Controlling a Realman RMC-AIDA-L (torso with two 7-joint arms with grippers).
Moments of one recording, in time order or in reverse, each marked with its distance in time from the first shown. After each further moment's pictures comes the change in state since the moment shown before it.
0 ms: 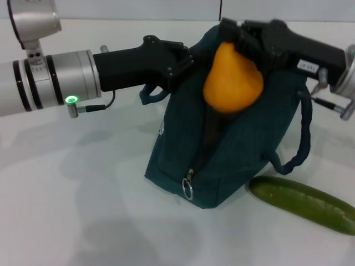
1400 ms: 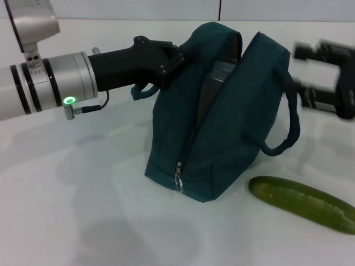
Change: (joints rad) left arm 0.020 -0.003 0.005 -0.006 -0.013 -0.075 0.006; right arm -0.490 -0.034 -0.039 -0.830 -0.227 0.068 0.253
